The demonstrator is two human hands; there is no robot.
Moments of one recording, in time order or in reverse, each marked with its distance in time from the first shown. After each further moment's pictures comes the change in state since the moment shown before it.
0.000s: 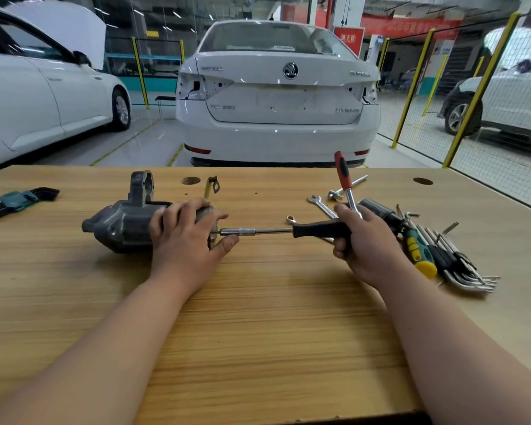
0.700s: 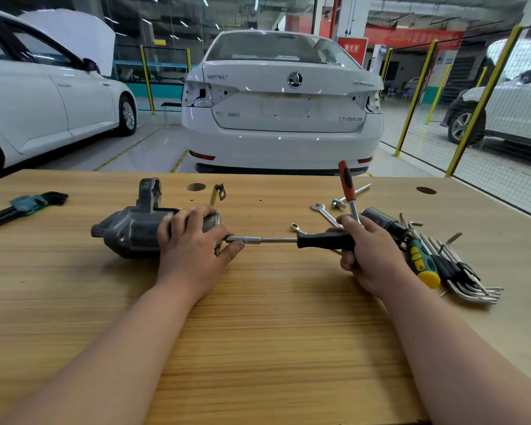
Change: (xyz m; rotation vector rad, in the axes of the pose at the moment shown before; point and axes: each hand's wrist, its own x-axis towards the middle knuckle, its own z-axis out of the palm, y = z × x) left_hand -0.002 0.004 -0.003 -0.055 -0.003 -0.001; right_hand 0.002 0.001 -0.003 -0.033 0.013 -0.004
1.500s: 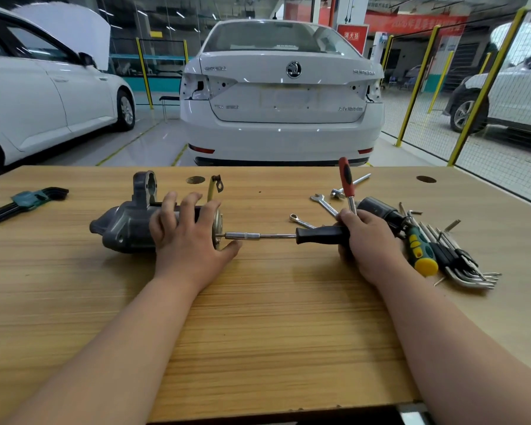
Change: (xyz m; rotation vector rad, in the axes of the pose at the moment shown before) left_hand -0.001 -0.001 0.004 0.167 0.040 -0.078; right_hand 0.000 0.003 0.002 -0.400 0.160 -0.041
